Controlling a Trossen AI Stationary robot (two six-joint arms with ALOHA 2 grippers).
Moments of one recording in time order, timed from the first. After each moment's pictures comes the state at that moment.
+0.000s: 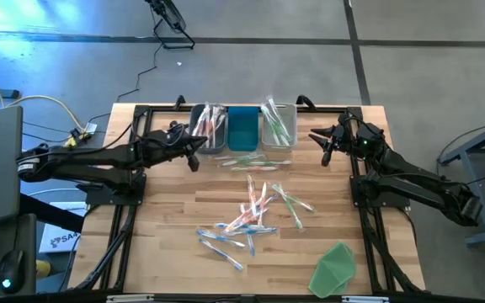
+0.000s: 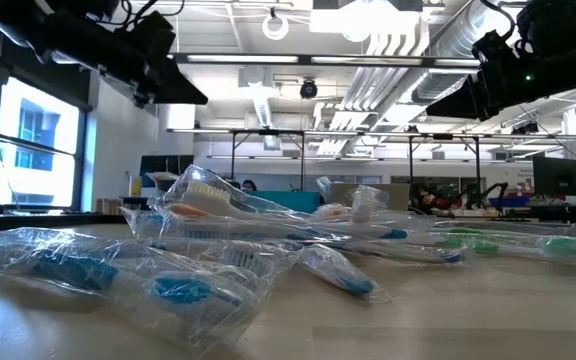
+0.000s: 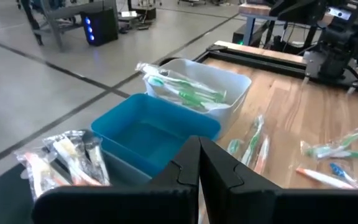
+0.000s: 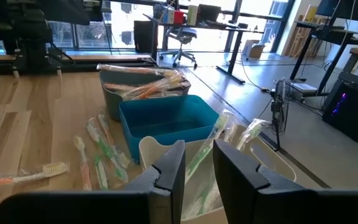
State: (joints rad) left arm 0.23 0.87 0.46 0.20 -0.30 -0.08; right arm -0.69 0.54 0.25 0.15 -0.21 -0.16
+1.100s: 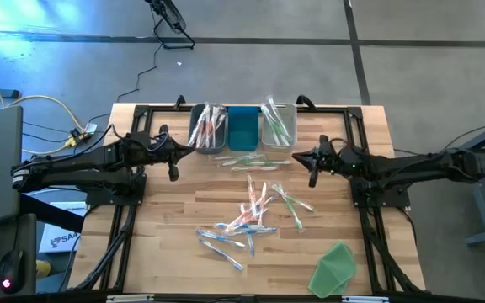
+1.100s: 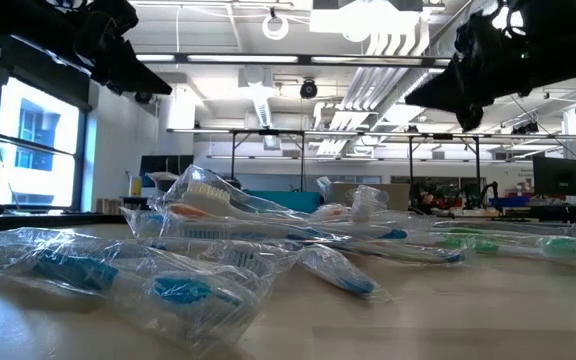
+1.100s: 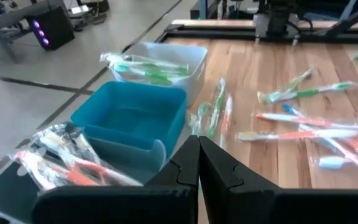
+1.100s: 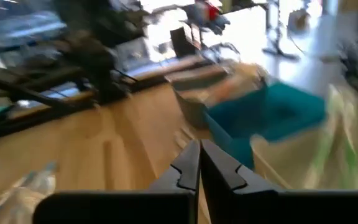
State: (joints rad) left arm 0.24 0.56 0.46 -0.18 -0.12 0.07; right arm -0.10 0.79 0.25 0.39 0.22 0.26
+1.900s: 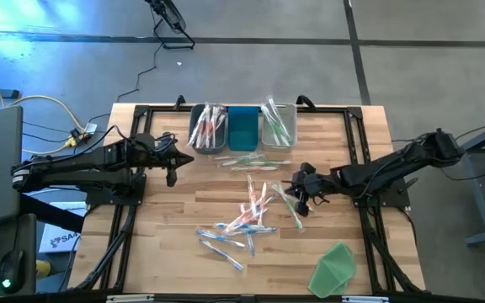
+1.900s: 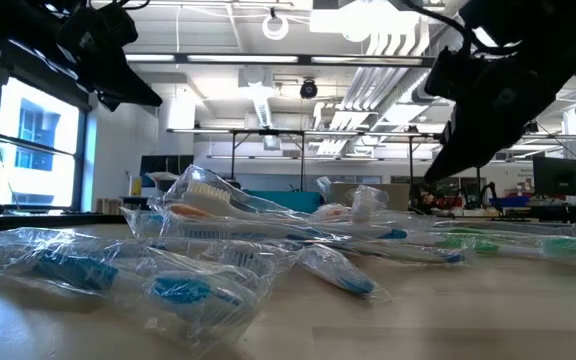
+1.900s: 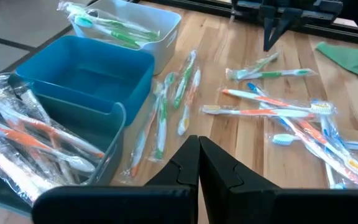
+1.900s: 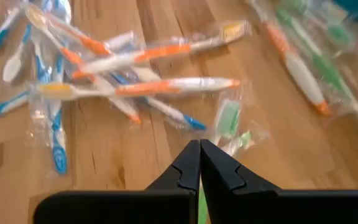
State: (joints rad) left arm 0.24 0.57 0.46 -0.28 0.00 -0.09; right arm 0.18 1.23 0.47 -0.01 0.19 0.41
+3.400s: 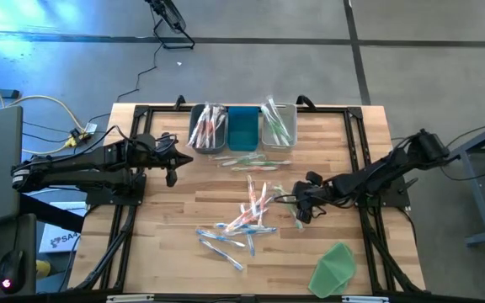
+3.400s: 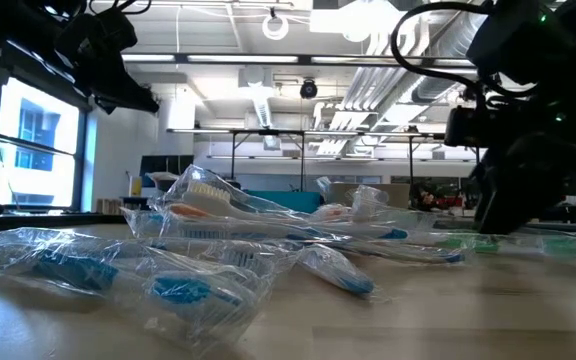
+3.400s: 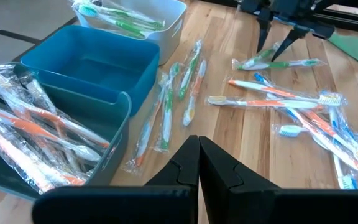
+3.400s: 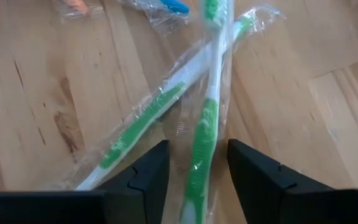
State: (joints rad) left arm 0.24 0.57 0.46 -0.32 -0.02 -0.08; right arm 0.28 1.43 0.48 -0.14 0.26 0.58
